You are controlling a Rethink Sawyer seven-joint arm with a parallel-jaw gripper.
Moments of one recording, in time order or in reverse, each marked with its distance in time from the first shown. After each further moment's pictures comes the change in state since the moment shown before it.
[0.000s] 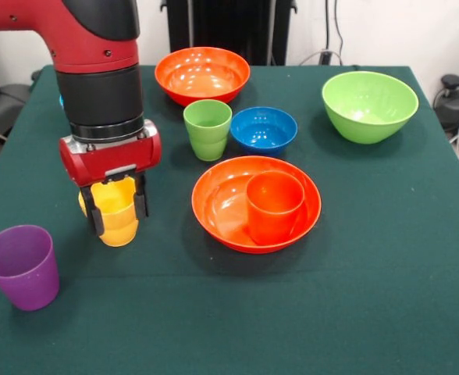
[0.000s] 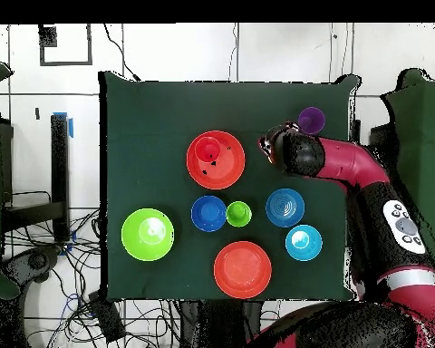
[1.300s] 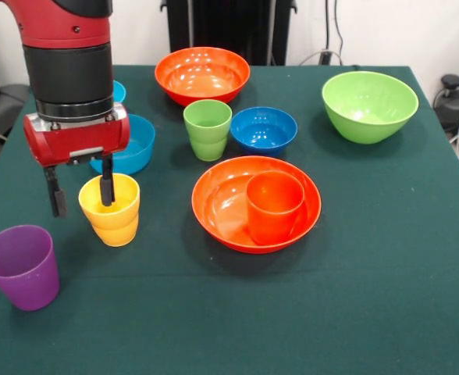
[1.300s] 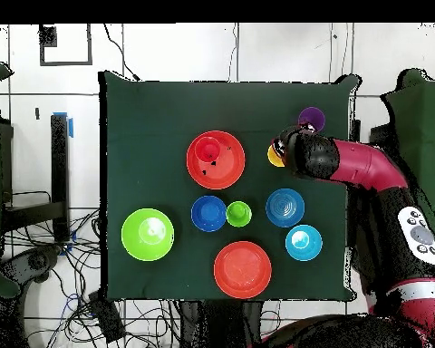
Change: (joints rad) arm 0.000 -0.051 -0.050 0.000 0.000 0.019 0.000
